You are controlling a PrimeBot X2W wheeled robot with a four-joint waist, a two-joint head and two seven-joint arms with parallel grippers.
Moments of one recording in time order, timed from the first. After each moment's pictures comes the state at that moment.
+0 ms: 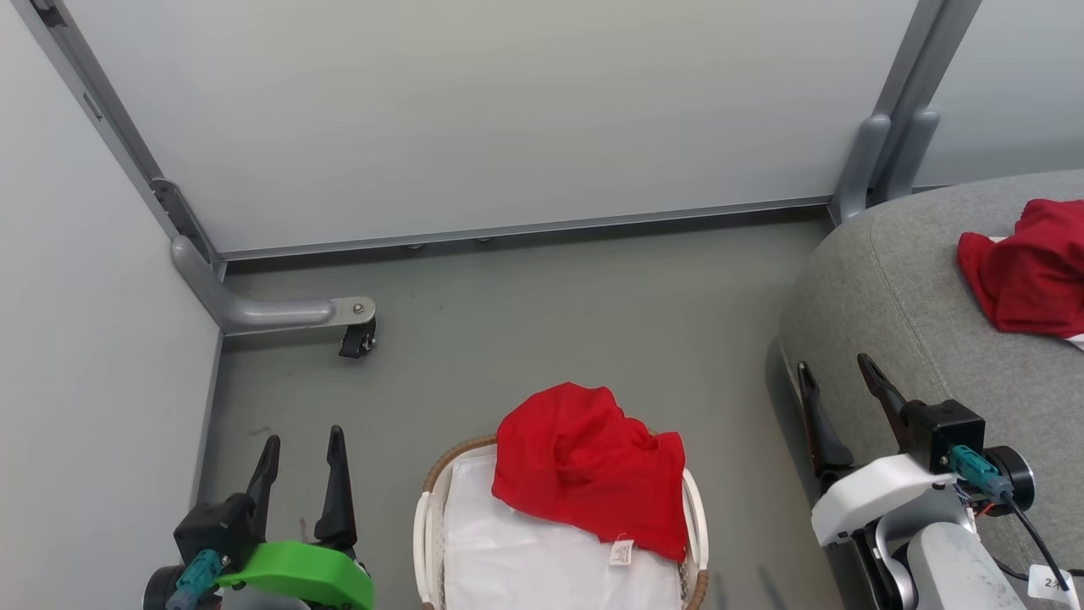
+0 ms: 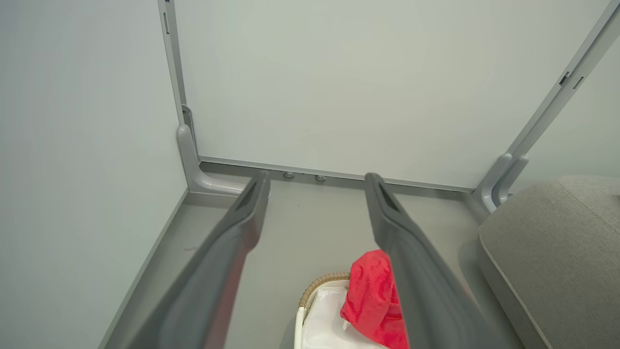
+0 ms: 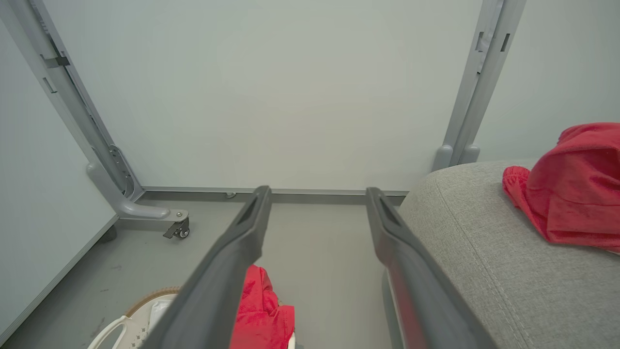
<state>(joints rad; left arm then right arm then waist) -0.05 0.05 -0.09 0.35 -0.31 -0.10 -0.26 -0.19 -0.05 -0.01 0.39 0.11 0.13 -0.26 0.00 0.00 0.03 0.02</state>
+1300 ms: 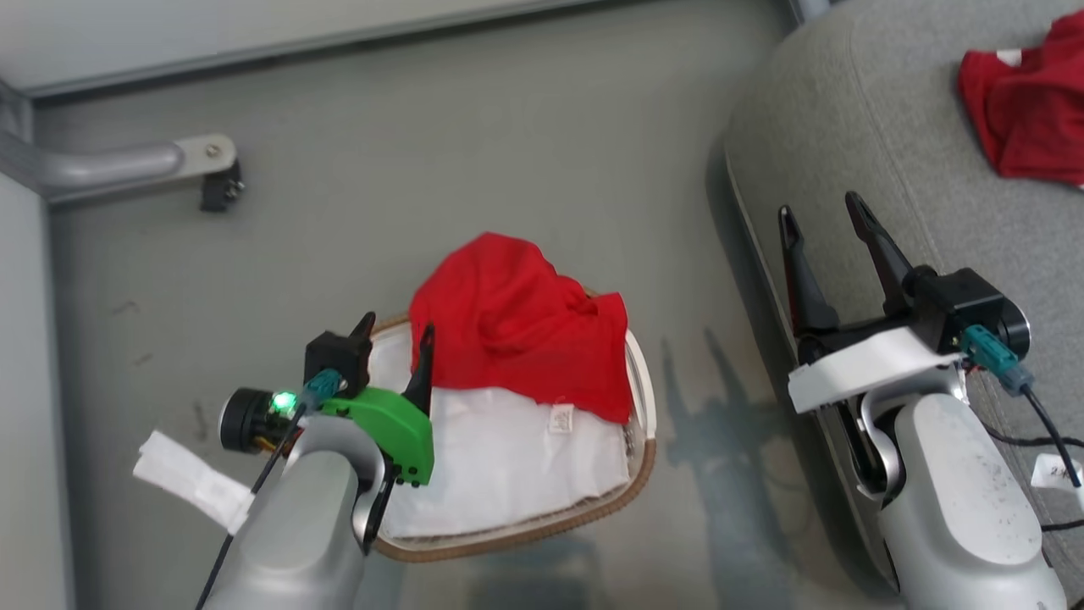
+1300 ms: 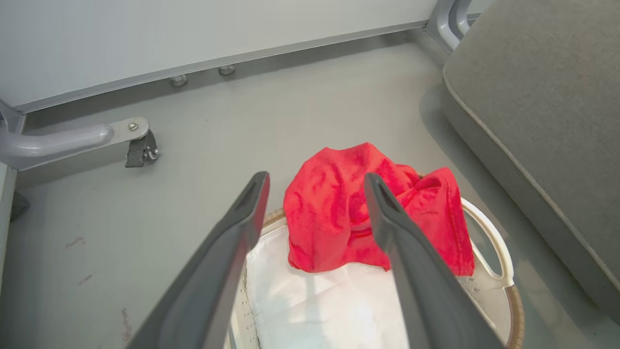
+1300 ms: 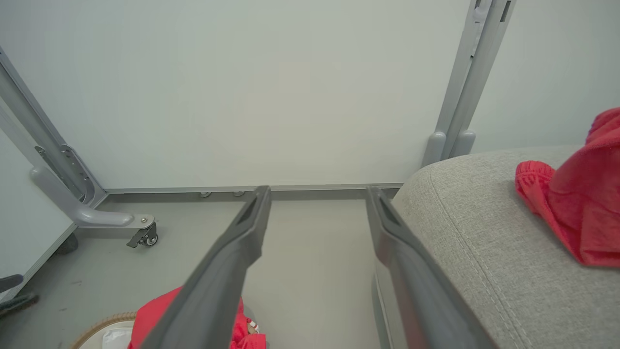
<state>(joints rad) -0.55 0.05 -0.38 0.88 -0.27 -0.10 -0.26 -0.40 -0.05 0.05 0.27 0.14 0.13 -0.26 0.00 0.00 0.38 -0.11</state>
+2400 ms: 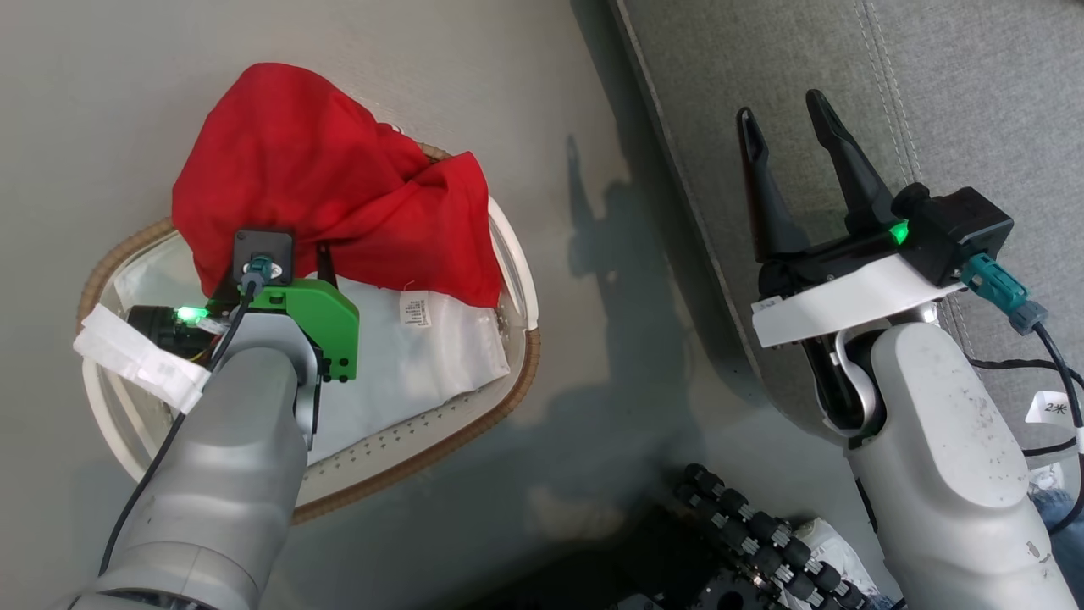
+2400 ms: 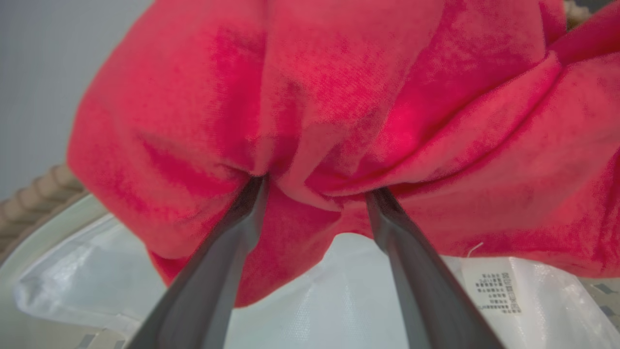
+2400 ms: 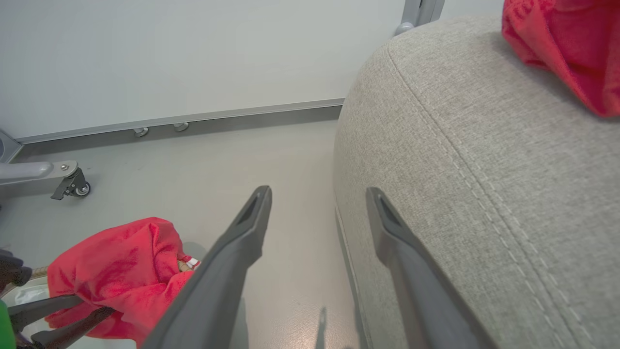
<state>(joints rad) -0.88 0.08 -0.44 1.25 -0.31 0.09 -0.26 -0.53 -0.05 0.15 0.20 0.28 0.13 -0.26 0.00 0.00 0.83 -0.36</state>
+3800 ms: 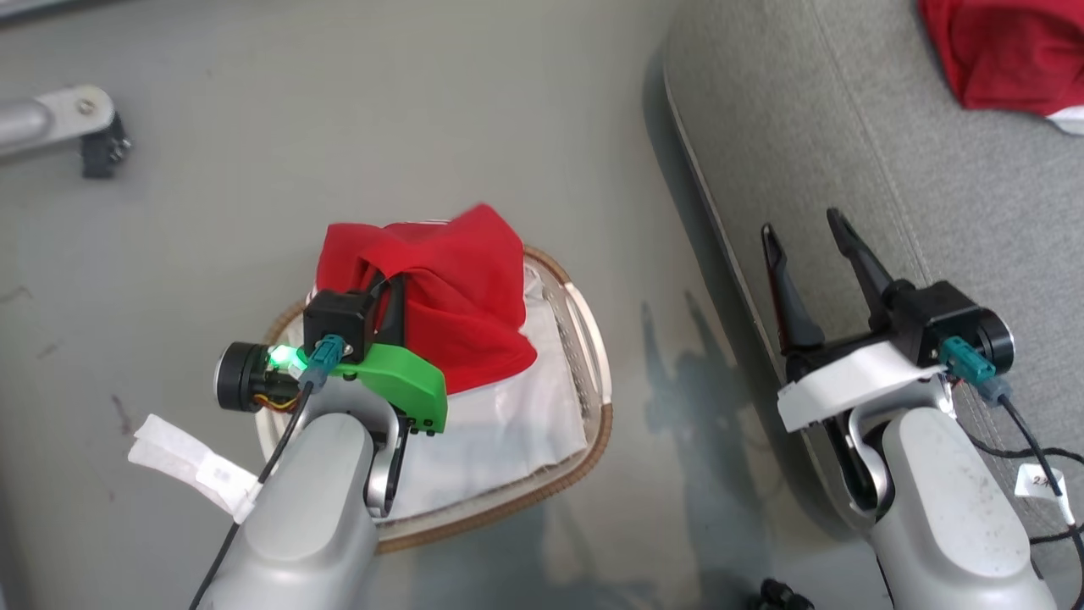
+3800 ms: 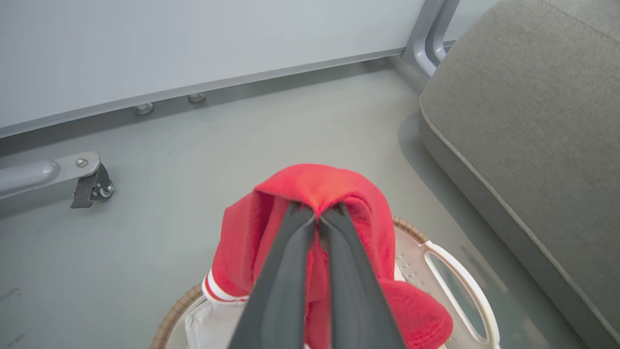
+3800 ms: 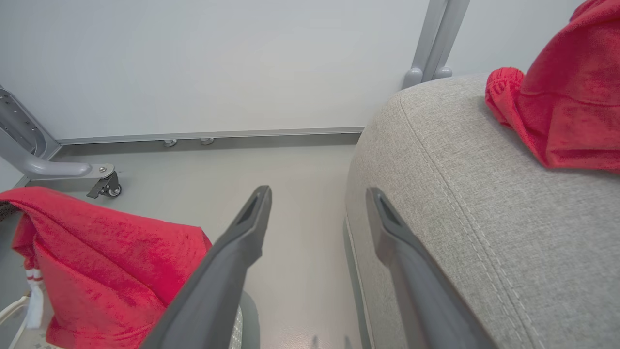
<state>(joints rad) -0.56 0.05 -0.41 0.70 -0.28 0.05 -0.26 -0.39 -0.05 0.07 0.29 0.13 0.13 -0.26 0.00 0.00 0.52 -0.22</state>
